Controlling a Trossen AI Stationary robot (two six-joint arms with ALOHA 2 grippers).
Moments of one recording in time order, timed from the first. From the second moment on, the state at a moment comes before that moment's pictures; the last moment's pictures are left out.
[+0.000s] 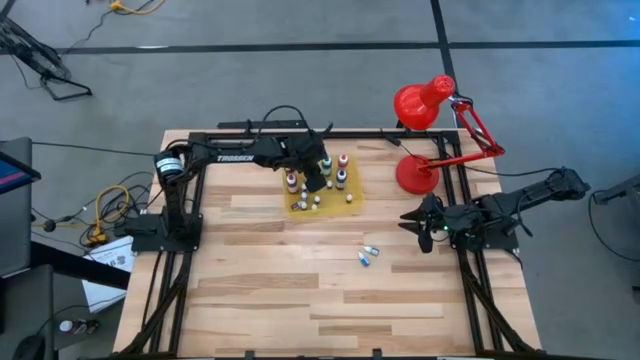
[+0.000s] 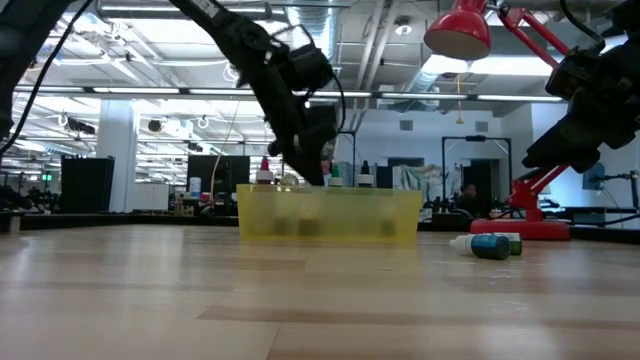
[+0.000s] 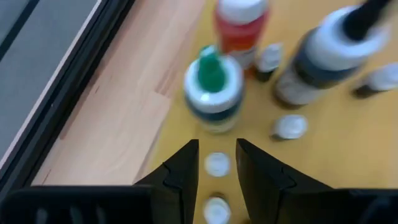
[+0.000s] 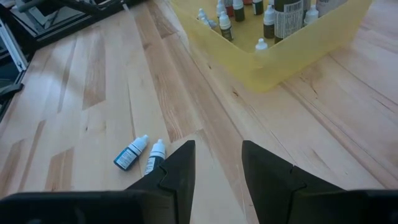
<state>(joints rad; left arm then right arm) 0.40 1.90 1.36 -0.40 -0.11 0.03 0.32 0.36 0.16 -0.36 0.39 0.53</state>
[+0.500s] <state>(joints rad) 0.03 1.82 1.36 -0.31 -0.04 -0.04 0.32 0.36 0.16 -0.36 0.39 0.53</state>
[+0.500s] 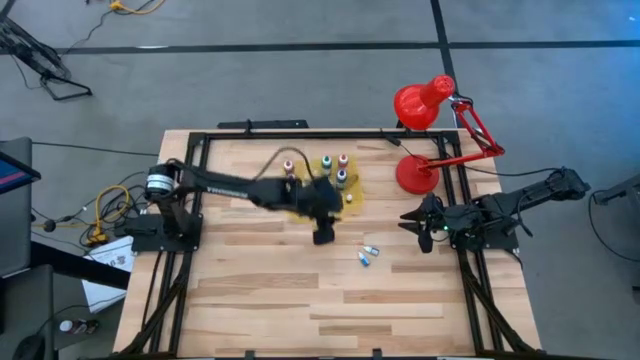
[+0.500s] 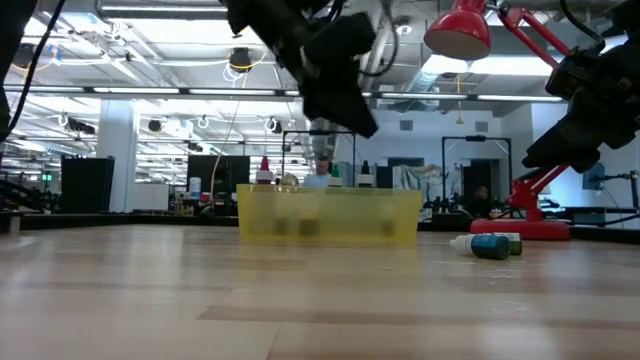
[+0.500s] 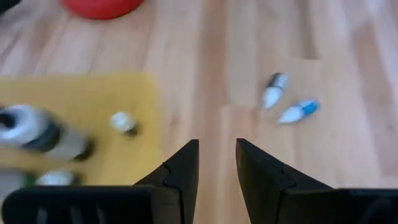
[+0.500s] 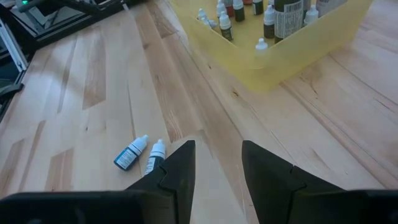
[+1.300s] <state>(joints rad) -0.18 1.83 1.36 -0.11 -0.09 -0.27 0.32 0.36 0.16 -0.35 0.40 0.41</state>
